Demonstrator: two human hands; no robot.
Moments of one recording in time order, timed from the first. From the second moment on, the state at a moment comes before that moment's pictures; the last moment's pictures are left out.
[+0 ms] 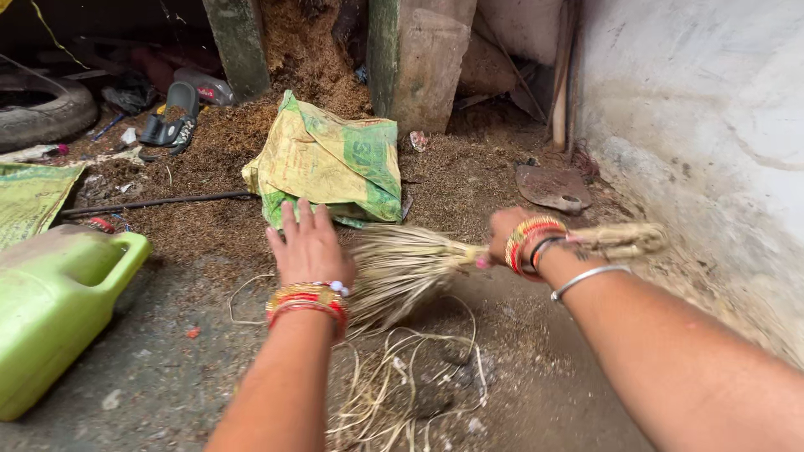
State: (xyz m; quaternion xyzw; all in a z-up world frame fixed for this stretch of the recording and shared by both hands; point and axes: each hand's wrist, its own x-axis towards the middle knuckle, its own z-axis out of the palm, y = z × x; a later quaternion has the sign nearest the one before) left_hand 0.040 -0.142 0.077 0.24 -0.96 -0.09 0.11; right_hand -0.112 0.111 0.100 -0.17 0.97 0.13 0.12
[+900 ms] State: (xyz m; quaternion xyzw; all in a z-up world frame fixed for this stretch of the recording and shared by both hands) left_hand -0.091 0.038 0.178 0.12 -0.99 0.05 -0.04; right_hand -0.227 0.199 -0.072 -0.14 0.97 -0.16 0.16
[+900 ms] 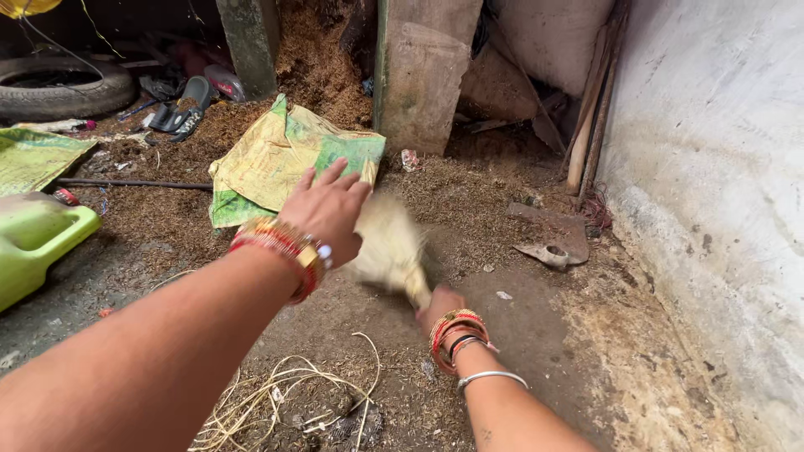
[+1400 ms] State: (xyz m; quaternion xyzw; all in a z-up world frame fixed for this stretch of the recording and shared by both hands) left_hand -0.102 0.023 0.152 0.13 -0.99 0.02 -0.06; right_hand -0.240 0.283 -0.010 -0.14 0.97 -0.19 -0.03
